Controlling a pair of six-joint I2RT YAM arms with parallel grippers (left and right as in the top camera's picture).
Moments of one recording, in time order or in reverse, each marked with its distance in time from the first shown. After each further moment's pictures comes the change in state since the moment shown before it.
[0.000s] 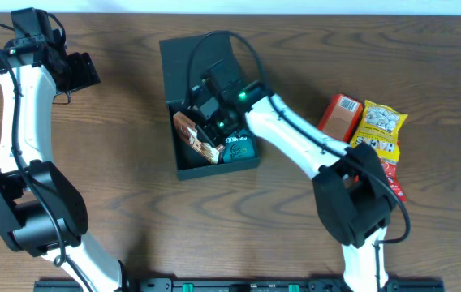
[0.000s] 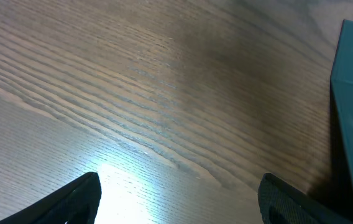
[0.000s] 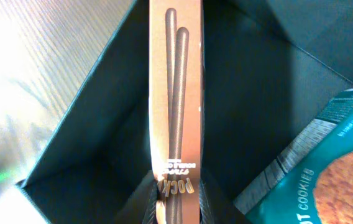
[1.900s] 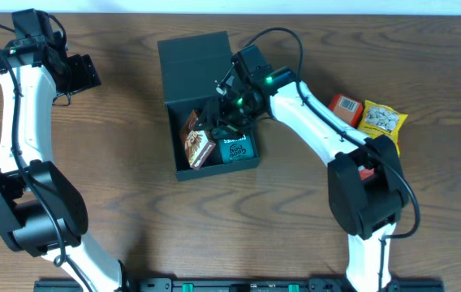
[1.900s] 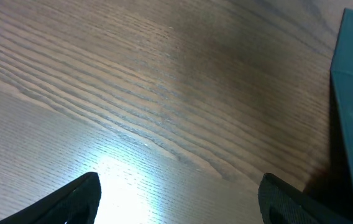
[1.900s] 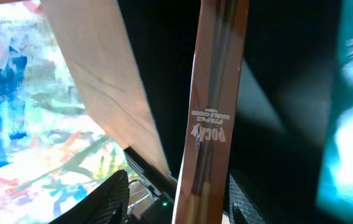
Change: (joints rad) left arm 0.000 0.000 0.000 -0.026 0.003 0.000; right arm -0.134 0.000 0.001 -0.037 -0.411 0.726
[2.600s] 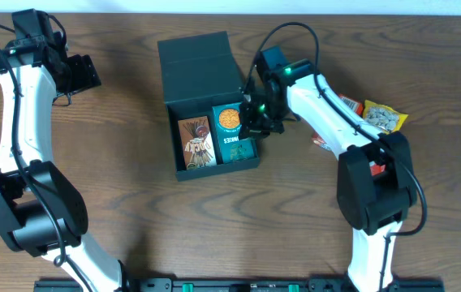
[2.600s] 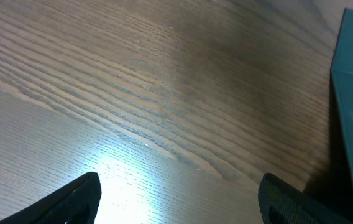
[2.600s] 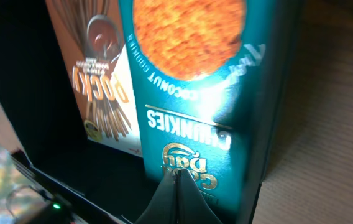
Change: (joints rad) left arm 0.000 0.000 0.000 0.000 0.000 0.000; right arm -0.075 0.000 0.003 -0.243 0.294 -0.389
